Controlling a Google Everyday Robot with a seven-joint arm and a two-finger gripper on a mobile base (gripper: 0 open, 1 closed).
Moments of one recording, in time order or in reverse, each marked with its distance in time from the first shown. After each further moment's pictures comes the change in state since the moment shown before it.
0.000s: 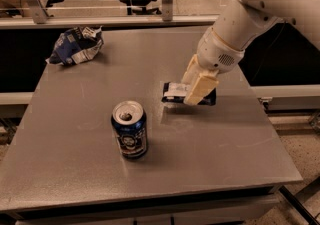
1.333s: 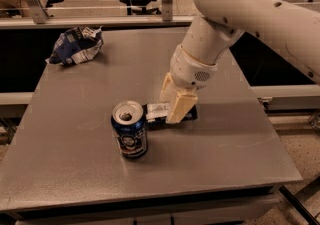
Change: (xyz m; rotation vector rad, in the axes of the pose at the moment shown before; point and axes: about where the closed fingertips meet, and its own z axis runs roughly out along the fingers) arm -0.041 0.042 0.042 -0.129 0.034 -0.207
